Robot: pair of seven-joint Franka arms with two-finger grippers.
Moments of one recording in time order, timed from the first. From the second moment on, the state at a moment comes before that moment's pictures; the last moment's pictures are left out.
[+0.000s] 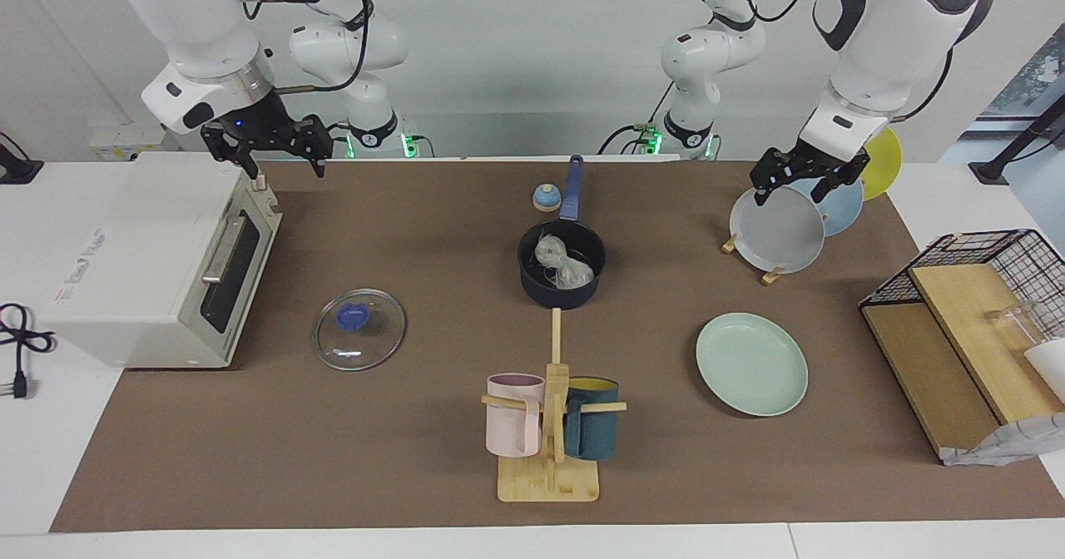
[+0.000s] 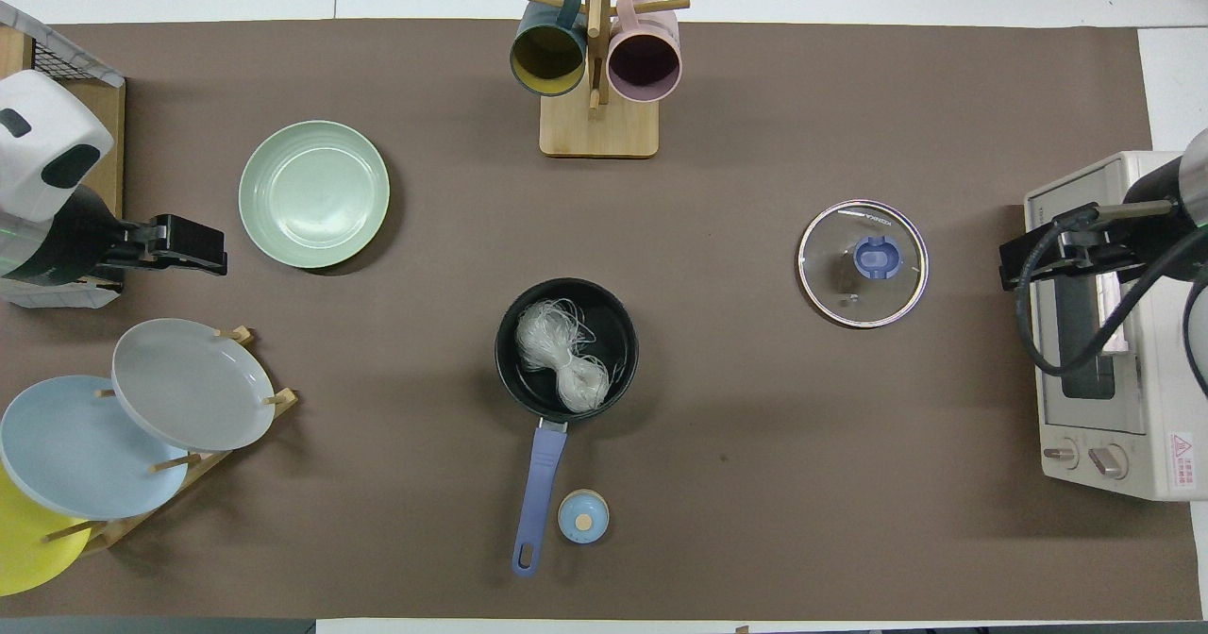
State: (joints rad) left arm 0.31 -0.05 -0.45 -1.69 -0.04 1.62 -0.11; right arm 0.15 0.01 -0.08 -1.53 -0.01 1.42 0.04
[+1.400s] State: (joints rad) left arm -0.09 -0.04 -0.08 -1.64 -0.03 1.54 -0.11; right arm 0.15 0.01 -0.09 -1.53 0.00 1.42 0.04
